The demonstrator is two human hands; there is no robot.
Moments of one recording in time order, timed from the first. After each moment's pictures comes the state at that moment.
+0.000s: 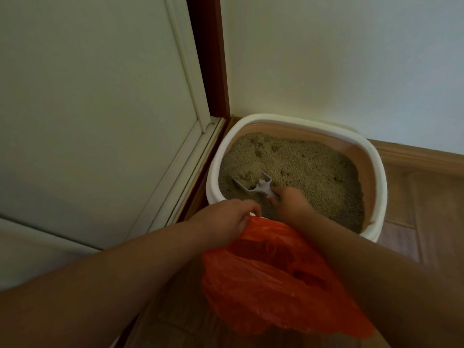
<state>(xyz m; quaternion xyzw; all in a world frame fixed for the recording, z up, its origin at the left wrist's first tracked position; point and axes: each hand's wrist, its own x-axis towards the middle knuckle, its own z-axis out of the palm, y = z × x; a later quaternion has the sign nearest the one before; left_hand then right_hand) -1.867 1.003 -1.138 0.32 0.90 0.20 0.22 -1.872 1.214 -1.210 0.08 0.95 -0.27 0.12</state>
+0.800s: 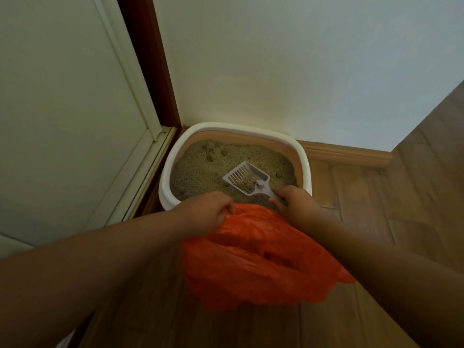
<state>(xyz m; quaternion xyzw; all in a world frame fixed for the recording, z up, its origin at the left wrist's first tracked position) -1.844 1.065 -1.114 0.38 0.88 0.17 0.24 -1.765 1.319 -1.146 0.08 0.97 -0.22 0.05</state>
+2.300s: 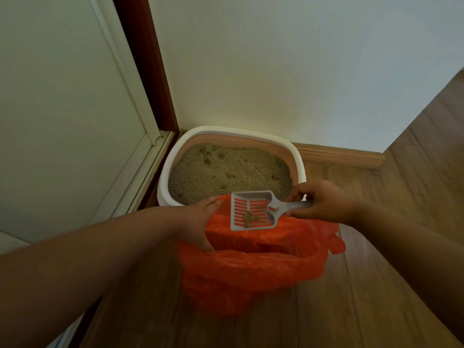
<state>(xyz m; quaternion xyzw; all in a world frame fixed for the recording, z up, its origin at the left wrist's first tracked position) -1.851 1.052 -1.113 0.38 0.85 0.01 0.37 -1.735 1.376 -1.091 0.00 0.94 -0.32 0.11</state>
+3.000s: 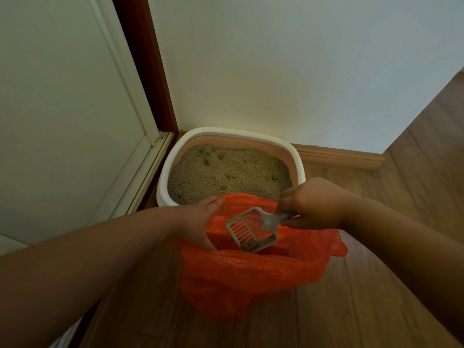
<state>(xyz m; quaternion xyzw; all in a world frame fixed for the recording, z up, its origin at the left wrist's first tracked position) -1.852 1.053 -1.113 0.39 0.85 0.01 0.36 -1.739 1.342 -1.061 -0.28 0.96 0.01 0.06</state>
